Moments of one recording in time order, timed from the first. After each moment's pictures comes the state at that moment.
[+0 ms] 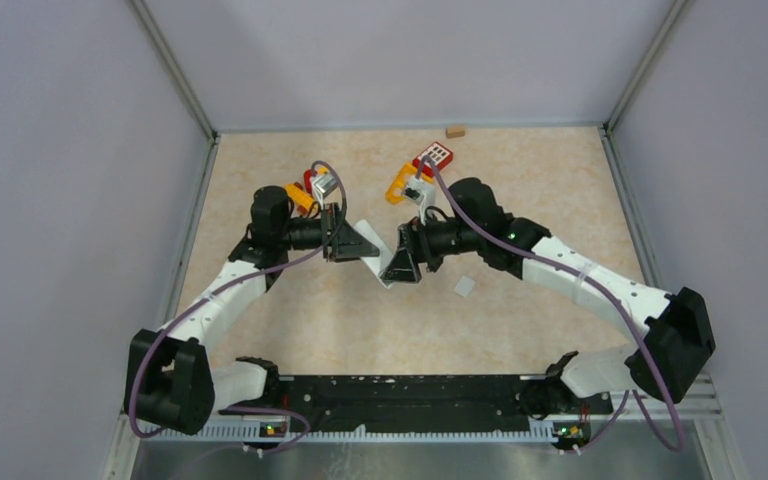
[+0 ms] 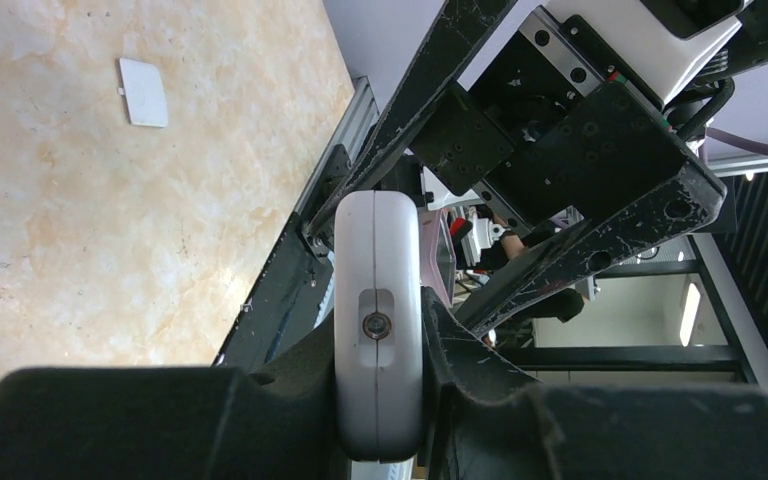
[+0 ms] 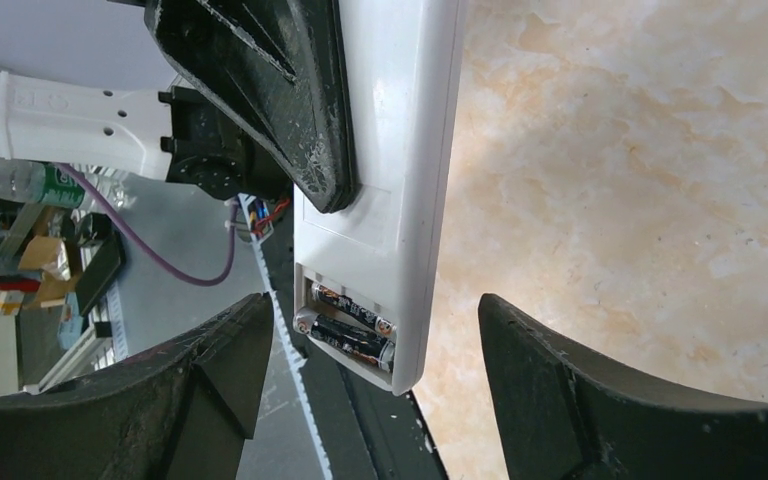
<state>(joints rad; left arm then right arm) -0.26 1.20 0.74 0.17 1.16 -0.97 0.78 1.34 1.10 -0.30 -0.59 0.36</state>
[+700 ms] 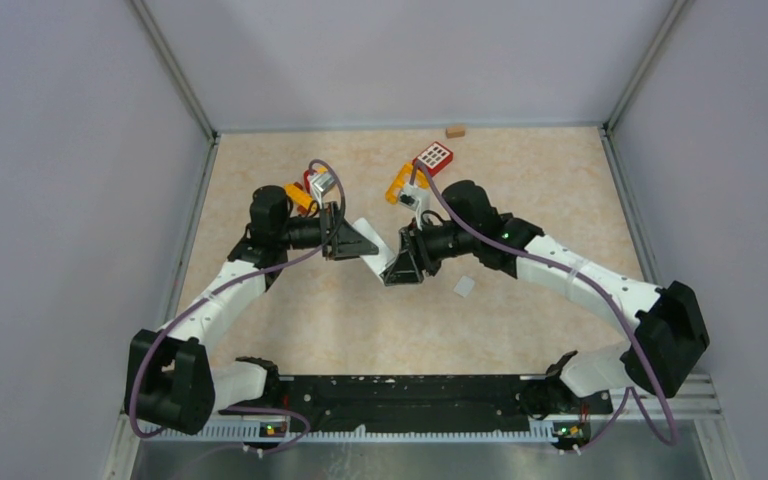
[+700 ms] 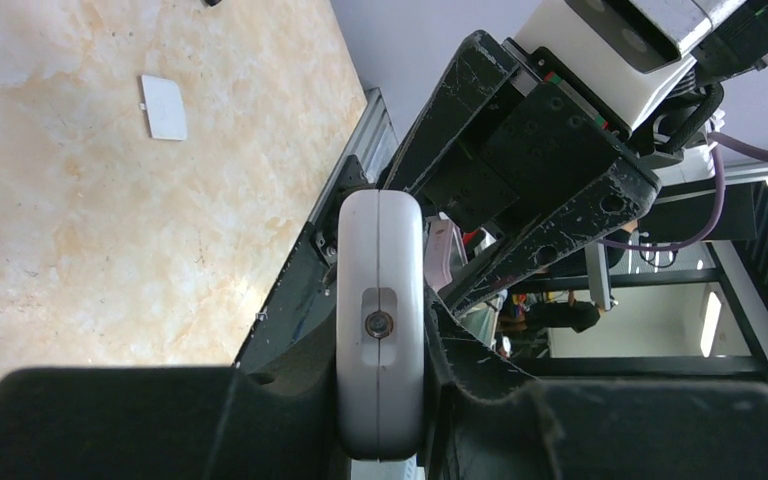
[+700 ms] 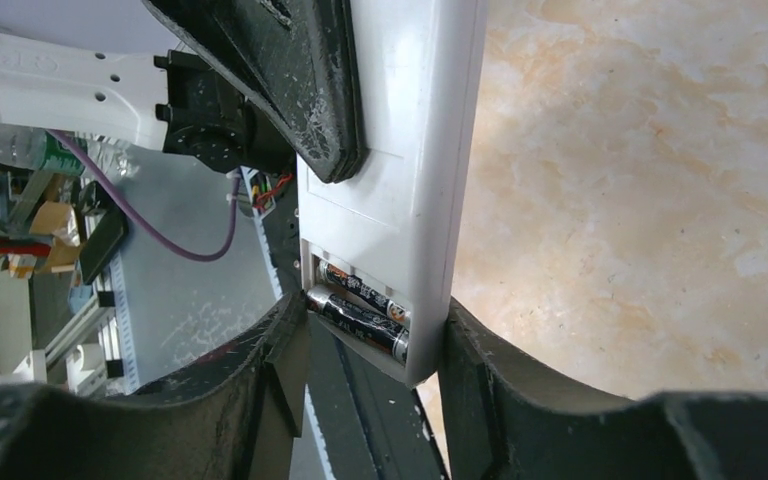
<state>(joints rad) -0.25 1.20 0.74 0.17 1.14 -0.95 0.78 1.37 1.09 -0.30 -0.65 0.32</state>
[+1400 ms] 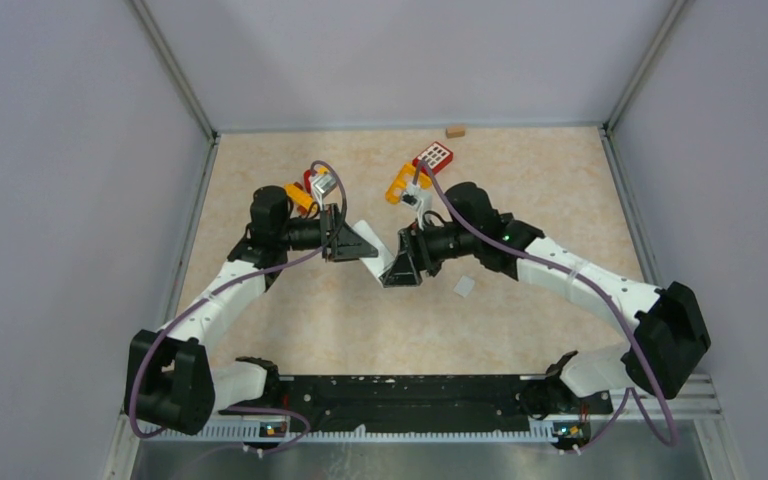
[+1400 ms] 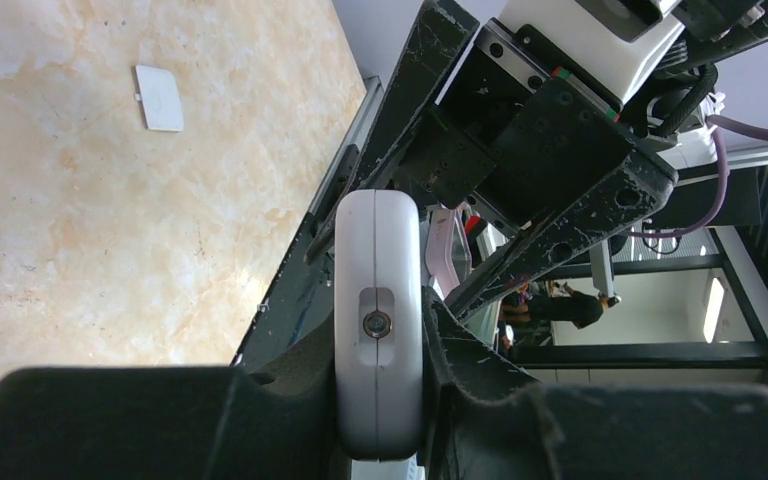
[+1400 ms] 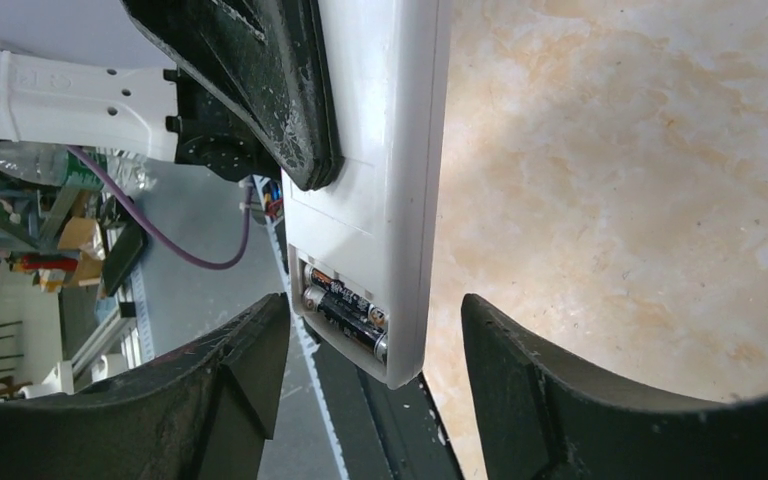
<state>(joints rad) -0.25 1.20 0.74 0.15 1.16 -0.91 0.77 1.36 1.06 -0.27 -0.65 0.37</state>
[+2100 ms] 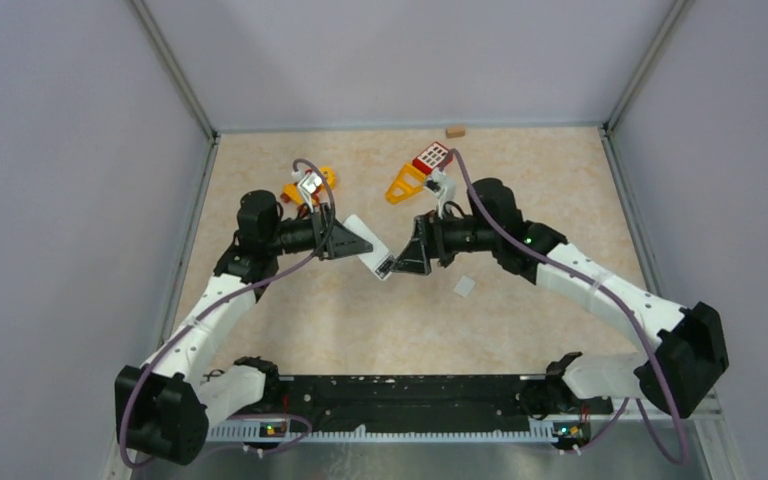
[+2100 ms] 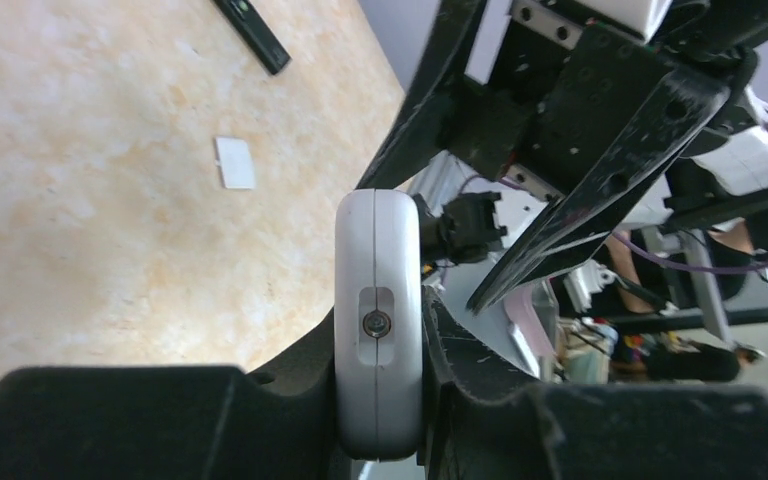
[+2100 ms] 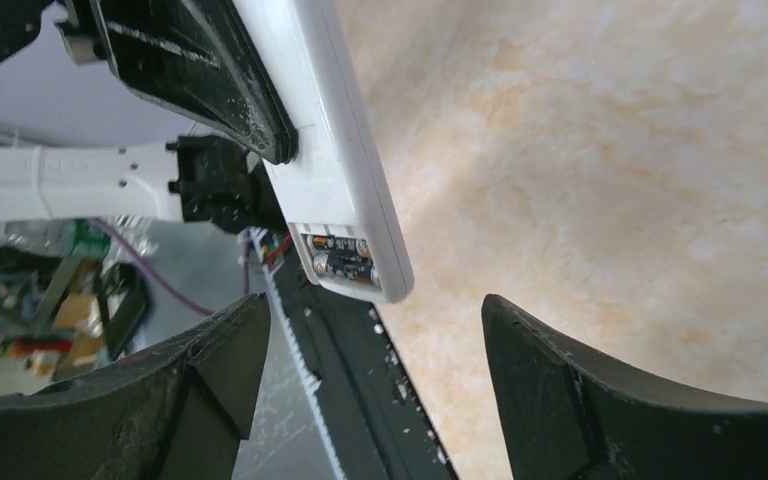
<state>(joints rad) -0.25 1.08 0.75 0.06 1.03 -0.78 0.72 1.29 1.03 -0.22 -0.61 0.46</state>
